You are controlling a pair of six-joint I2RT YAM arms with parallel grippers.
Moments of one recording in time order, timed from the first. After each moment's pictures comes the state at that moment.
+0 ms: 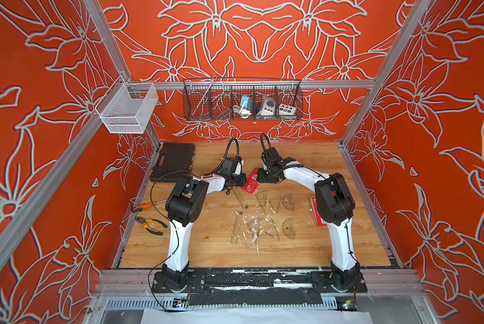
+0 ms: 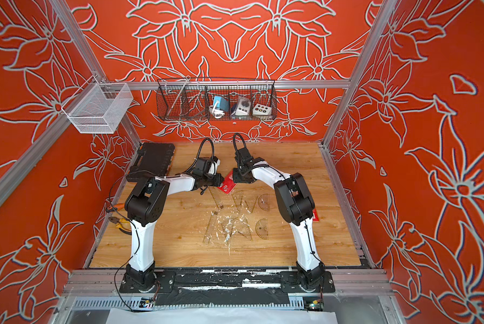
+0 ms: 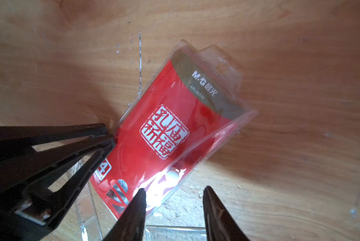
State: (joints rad) left arm -0.35 2.12 1.31 0.01 0.25 -0.26; right arm 0.53 2.16 1.66 -0.57 -0.14 0.42
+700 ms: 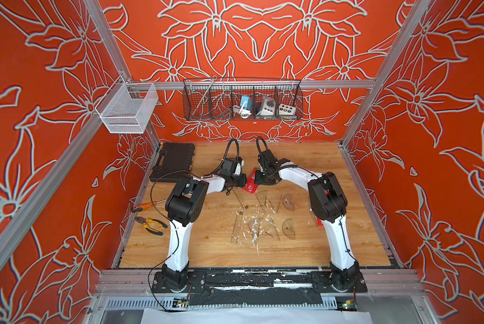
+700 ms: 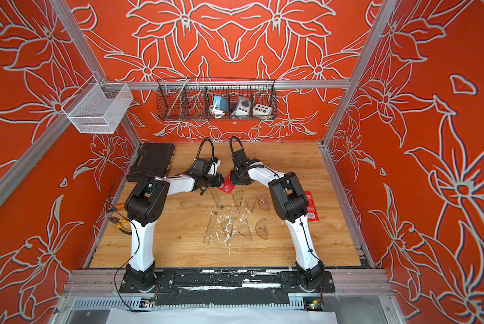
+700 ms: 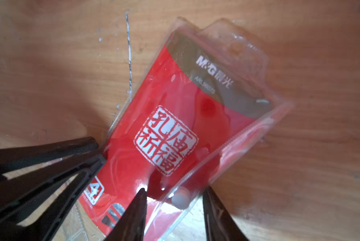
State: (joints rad) left arm -0.35 2.12 1.30 0.03 0.27 -0.26; right arm 0.55 2.24 1.72 -0.59 -0.13 0.46
